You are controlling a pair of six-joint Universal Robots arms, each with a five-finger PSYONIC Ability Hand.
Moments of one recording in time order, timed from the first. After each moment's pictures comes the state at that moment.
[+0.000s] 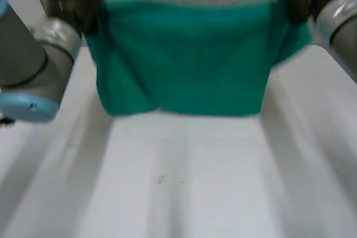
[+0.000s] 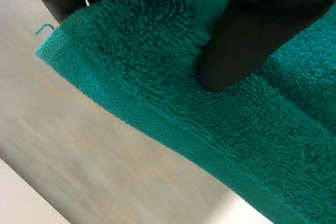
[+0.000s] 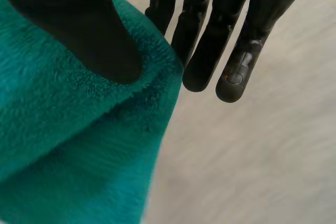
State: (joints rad) left arm 4.32 -1.94 -1.15 3.36 -1.60 3.64; right arm 1.84 -1.15 0.90 0.09 1.37 2.56; left_hand 1.07 1.13 1.13 1.14 0.98; right_hand 0.97 1.17 1.18 1.19 0.99
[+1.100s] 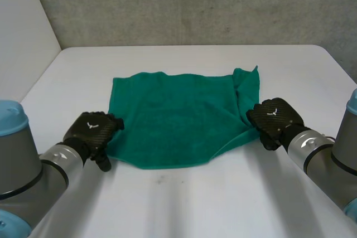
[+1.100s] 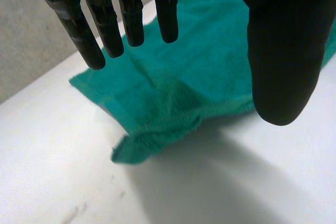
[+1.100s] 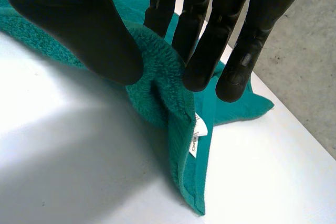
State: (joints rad) left arm 4.38 -1.78 -1.88 3.26 -1.46 3.51; right arm 1.85 -1.27 1.78 -0.15 1.31 2.57; left_hand 0.38 0.37 0.37 0.37 0.19; right_hand 0.97 1.17 1.18 1.19 0.99
